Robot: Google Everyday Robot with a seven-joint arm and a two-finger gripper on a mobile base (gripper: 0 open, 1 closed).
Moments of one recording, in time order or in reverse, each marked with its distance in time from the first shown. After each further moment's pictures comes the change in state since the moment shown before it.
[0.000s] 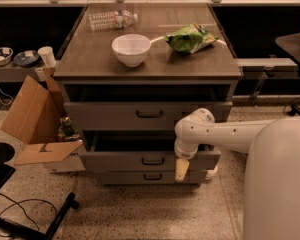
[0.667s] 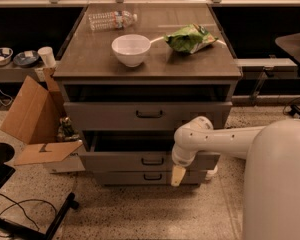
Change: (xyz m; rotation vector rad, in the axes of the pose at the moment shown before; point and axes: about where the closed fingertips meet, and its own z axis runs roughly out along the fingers) arm -0.011 0.022 0.023 -0.037 -0.048 0.020
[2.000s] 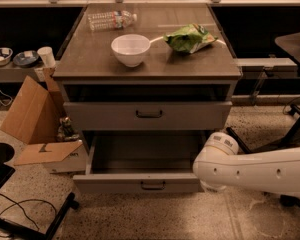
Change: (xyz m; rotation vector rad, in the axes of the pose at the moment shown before) arm 0.105 0.101 -0.112 0.103 0.317 0.118
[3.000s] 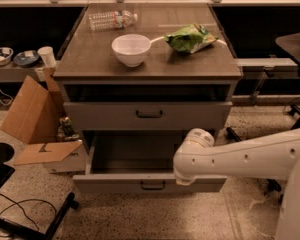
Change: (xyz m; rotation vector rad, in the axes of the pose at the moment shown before) arm -0.103 -0.011 0.023 -0.003 -0.218 -0.156
